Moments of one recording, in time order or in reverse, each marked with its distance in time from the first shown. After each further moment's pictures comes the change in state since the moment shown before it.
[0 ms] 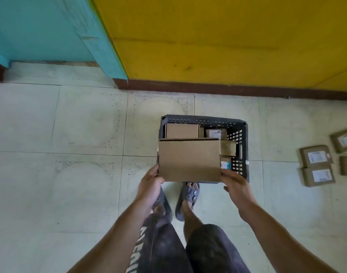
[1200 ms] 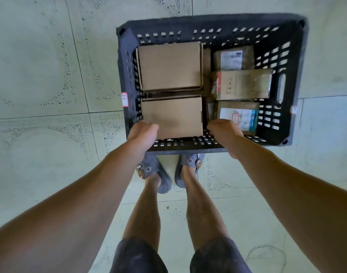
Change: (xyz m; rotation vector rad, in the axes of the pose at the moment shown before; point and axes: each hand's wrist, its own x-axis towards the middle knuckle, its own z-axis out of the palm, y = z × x) left_hand 0.265 -0.083 0.107 0.349 0.127 -0.363; right_hand 0.280 0.128 0.087 -0.257 -0.138 0.294
